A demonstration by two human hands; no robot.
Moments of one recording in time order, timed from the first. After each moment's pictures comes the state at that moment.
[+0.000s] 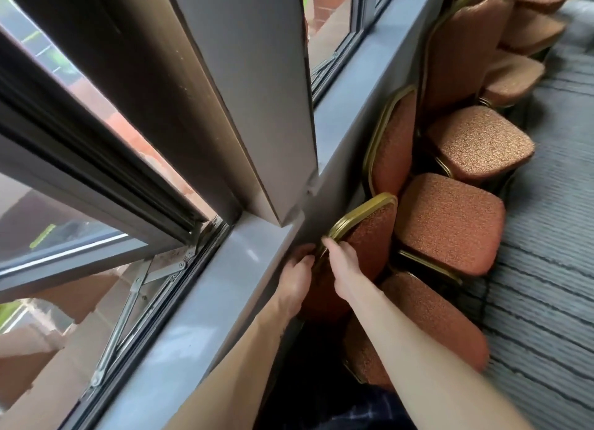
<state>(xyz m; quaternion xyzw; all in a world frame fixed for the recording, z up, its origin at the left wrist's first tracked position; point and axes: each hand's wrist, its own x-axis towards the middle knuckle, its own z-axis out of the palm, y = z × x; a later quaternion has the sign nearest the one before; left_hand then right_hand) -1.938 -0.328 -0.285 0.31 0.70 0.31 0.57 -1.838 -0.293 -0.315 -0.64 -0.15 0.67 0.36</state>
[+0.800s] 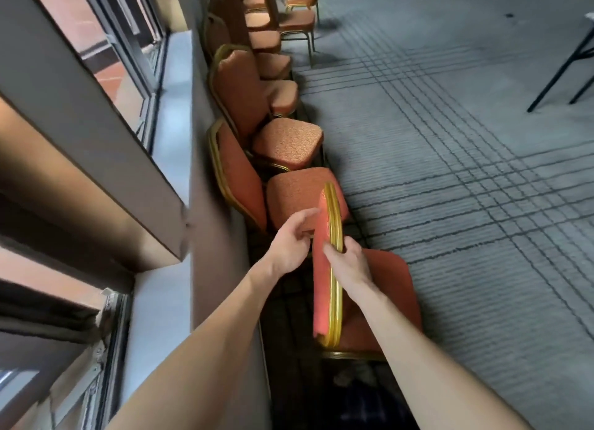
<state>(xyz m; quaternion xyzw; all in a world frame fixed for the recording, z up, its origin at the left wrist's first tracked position) -1.842 -0.347 -0.227 0.78 0.29 0.13 0.54 -1.750 -0.468 -0.258 -0.86 -0.15 0.29 0.40</state>
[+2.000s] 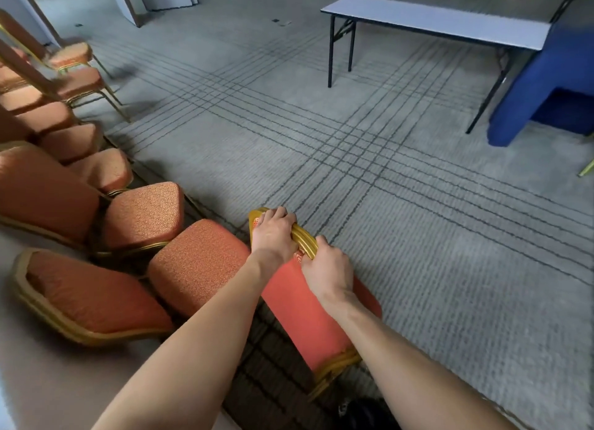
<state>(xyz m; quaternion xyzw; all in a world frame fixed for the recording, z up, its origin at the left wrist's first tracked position) -1.597 -0.387 -0.229 0.99 0.00 0.00 0.12 -1.649 -0.517 -0.221 -0.98 0.00 0.01 0.21</state>
